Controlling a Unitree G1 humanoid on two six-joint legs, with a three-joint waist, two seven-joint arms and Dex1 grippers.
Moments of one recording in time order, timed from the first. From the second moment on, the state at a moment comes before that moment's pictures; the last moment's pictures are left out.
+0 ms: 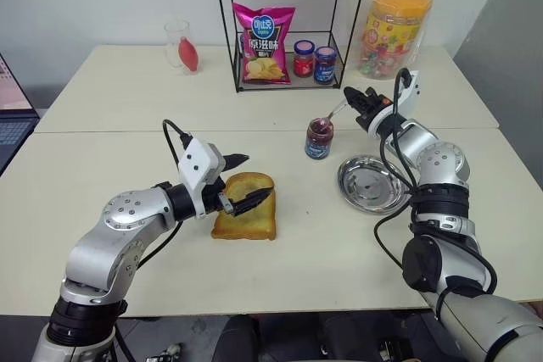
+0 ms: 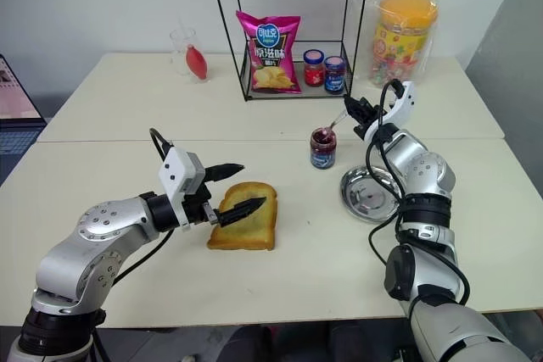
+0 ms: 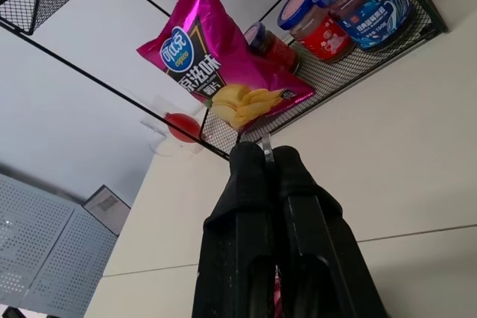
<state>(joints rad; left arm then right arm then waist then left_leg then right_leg) -0.23 0.65 0.04 -0.46 -0.50 0.60 -0.73 -0.93 -0.16 -0.46 0.47 0.72 0.74 0.21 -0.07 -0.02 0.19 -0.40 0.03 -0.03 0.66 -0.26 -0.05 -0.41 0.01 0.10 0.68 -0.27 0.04</state>
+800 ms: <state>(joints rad) -0.23 0.66 0.04 -0.46 -0.49 0.60 -0.75 -0.93 -0.14 -0.54 0.52 0.80 0.75 0.13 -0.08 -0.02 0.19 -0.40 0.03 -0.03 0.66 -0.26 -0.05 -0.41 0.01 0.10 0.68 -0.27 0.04</state>
